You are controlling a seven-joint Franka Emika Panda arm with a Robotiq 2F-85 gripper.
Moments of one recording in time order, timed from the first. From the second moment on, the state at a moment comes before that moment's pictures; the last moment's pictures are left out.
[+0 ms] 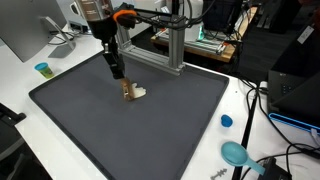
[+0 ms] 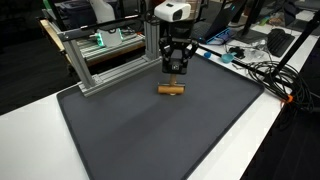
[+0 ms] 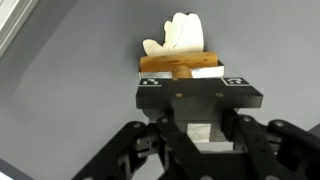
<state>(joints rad) 0.05 0.39 -0.09 -1.83 -0.01 2.22 0.79</state>
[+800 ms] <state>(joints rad) 0.06 0.35 -0.14 -1.91 -0.09 2.43 0.79</state>
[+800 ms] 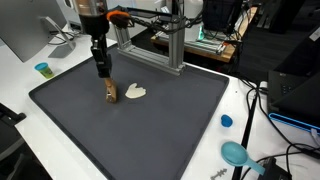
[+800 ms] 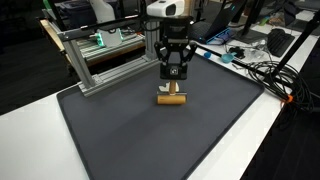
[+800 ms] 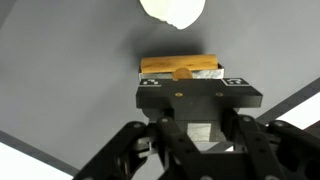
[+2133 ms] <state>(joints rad) 0.01 -0.37 0.02 -2.49 -0.32 2.37 0.63</state>
